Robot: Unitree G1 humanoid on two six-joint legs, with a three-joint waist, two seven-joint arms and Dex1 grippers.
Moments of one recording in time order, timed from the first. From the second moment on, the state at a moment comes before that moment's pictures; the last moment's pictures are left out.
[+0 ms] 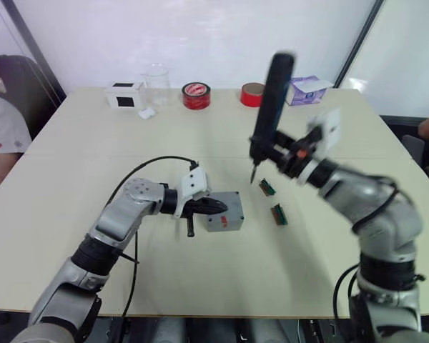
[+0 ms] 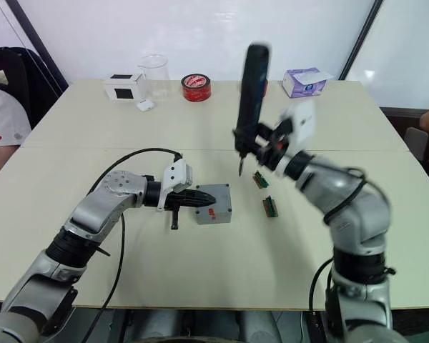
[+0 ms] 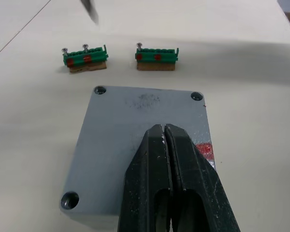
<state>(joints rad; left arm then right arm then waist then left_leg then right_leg) -0.56 0.50 -0.31 -0.06 -0.29 0.50 -1.09 -0.65 -0.47 -0.31 -0.41 0.86 1.00 0.26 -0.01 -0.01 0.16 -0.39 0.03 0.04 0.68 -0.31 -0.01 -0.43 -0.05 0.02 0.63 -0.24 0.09</state>
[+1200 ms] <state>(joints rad) -0.49 0.67 -0.26 -0.34 -0.48 0.69 -1.15 -0.66 -1.08 0.07 0.29 0.82 1.57 0.54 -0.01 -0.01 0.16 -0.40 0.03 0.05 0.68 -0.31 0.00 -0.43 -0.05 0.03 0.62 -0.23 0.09</state>
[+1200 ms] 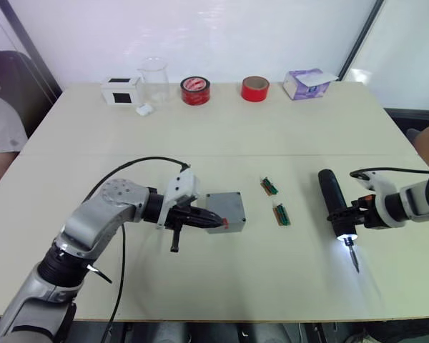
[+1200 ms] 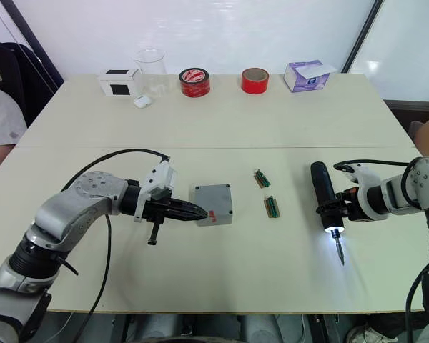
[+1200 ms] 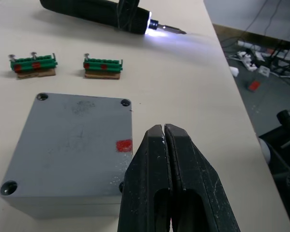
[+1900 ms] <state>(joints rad) -0.51 0.67 -0.13 -0.19 -0.47 0.68 -1.08 -0.78 -1.18 0.11 0.07 0.59 1.28 0.81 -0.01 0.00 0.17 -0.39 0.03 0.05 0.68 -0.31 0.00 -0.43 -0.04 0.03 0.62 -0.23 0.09</state>
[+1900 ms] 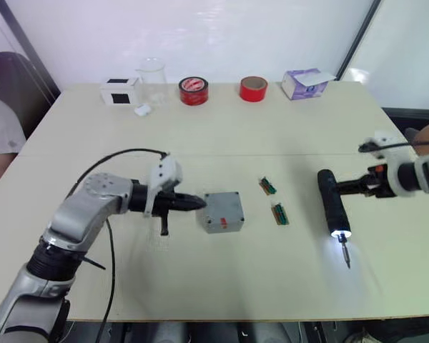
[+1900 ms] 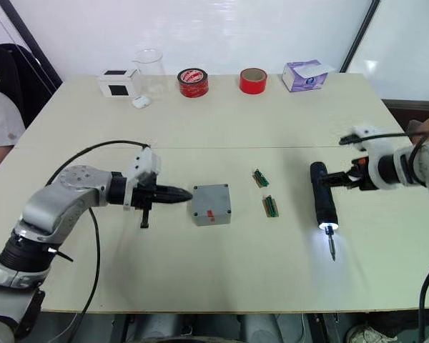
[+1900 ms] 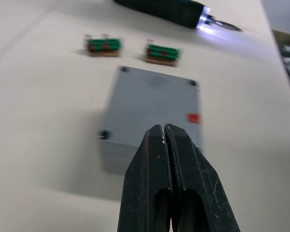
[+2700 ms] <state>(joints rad) -0.47 0.57 -0.30 -0.05 -0.26 0.56 -1.01 -0.43 -0.82 0.27 -0.54 0.60 1.10 0.73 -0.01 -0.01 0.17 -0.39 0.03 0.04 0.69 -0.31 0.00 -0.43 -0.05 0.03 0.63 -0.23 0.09</state>
